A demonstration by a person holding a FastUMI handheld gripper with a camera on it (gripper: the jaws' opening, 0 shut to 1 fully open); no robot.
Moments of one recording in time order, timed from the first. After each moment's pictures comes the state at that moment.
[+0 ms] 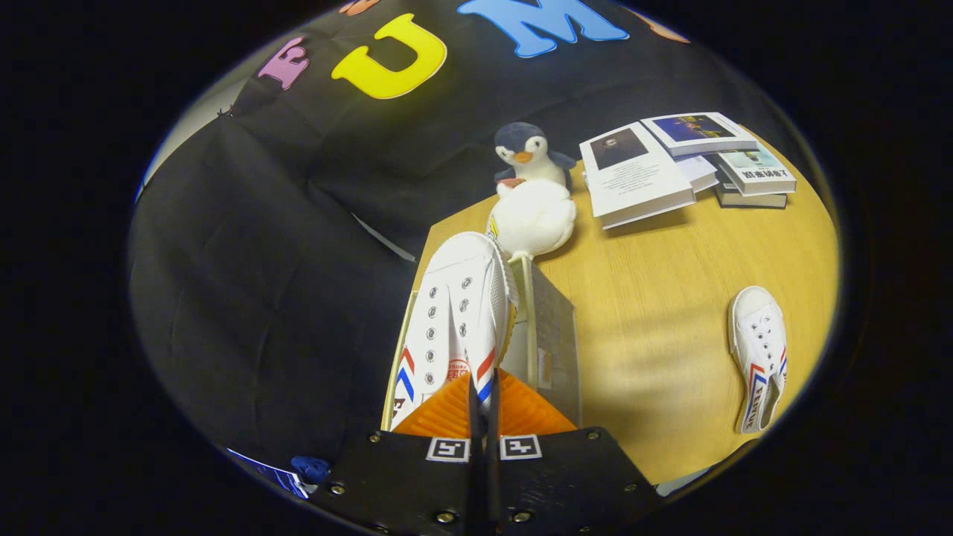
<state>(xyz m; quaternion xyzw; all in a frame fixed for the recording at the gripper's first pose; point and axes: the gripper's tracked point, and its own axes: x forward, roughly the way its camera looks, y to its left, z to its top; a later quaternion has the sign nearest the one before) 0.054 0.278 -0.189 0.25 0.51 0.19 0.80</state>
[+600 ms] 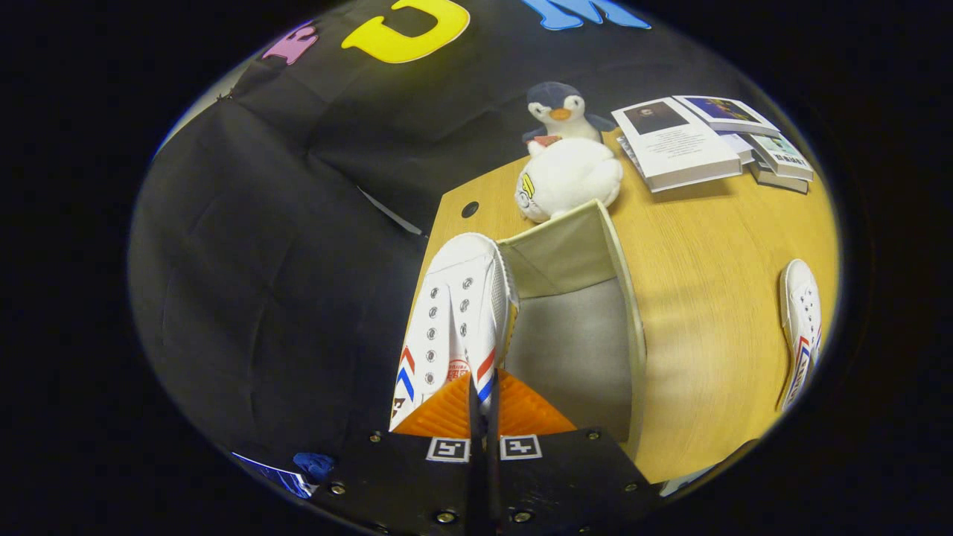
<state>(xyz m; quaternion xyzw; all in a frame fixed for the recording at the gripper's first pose) 0.043 0.353 -0.218 0.24 0.54 0.20 0.78</state>
